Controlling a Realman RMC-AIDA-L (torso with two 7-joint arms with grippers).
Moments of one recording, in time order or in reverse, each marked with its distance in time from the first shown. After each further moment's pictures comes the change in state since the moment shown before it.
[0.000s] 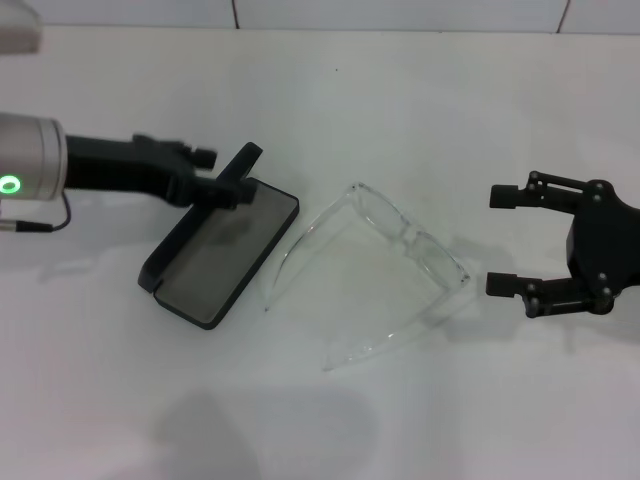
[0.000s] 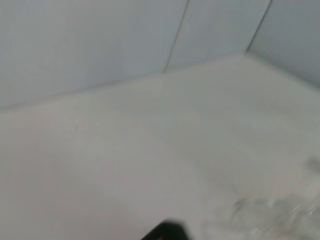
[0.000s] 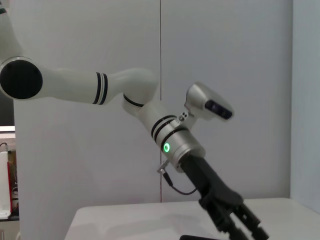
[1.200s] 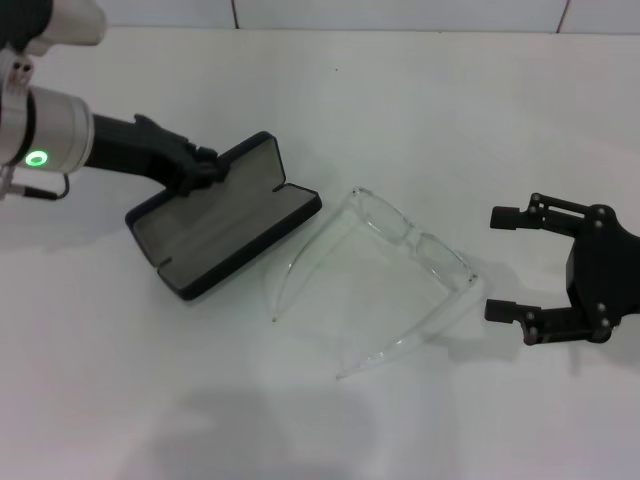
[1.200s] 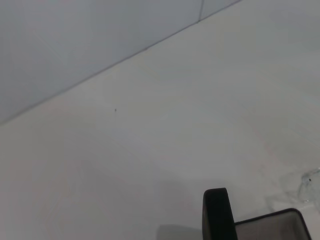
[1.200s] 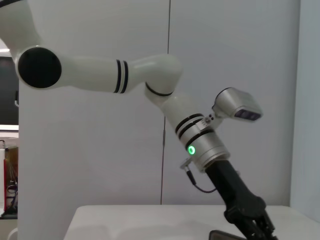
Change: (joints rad) left arm -0.086 -0.046 -0.003 0.062 0.279 -0.082 -0.020; right arm -0.050 0.025 0.002 0.000 0.000 -0.012 -0.097
